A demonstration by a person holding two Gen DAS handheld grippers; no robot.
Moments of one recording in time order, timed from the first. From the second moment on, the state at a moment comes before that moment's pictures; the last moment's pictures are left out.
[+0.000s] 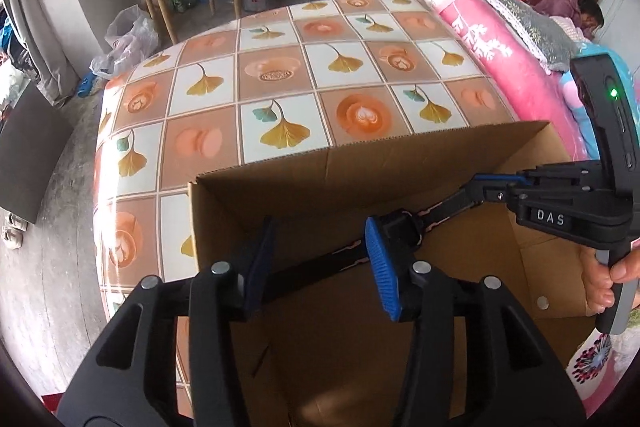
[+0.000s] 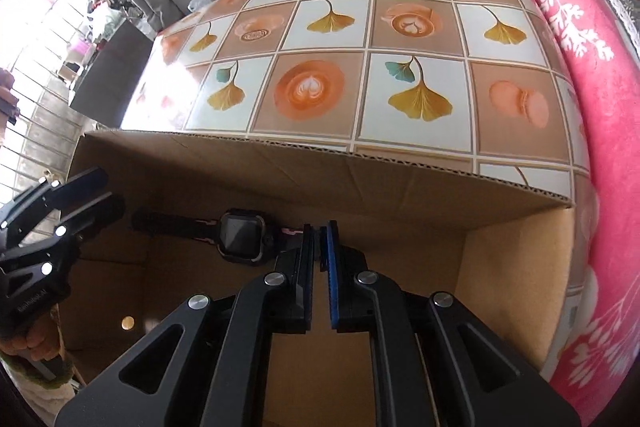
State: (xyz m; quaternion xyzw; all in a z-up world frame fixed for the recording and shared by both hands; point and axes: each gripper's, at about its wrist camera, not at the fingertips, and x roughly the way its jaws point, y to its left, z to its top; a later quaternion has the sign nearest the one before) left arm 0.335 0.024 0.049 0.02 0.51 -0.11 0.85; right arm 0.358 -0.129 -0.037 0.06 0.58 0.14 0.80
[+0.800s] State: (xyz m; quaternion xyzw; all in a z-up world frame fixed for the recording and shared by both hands) left arm 0.105 0.091 0.061 -0.12 0.42 -0.03 0.90; right arm 0.090 -0.198 0.016 0.06 0.41 0.11 0.90
